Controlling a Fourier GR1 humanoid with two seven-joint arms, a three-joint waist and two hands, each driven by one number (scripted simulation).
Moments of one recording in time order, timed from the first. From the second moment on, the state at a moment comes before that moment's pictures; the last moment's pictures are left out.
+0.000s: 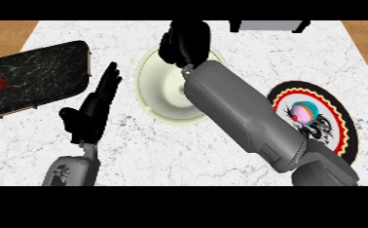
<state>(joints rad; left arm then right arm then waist) -0.16 0.05 -0.05 -1.52 -0.05 0.06 0.07 -1.19 -0.02 0.65 -0.69 0.63 -0.53 0.81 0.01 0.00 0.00</state>
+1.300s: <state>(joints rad) -0.13 0.05 -0.04 -1.56 -0.06 0.07 0.10 -0.88 -0.05 0.28 -1.05 0.35 -0.59 0.36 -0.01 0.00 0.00</state>
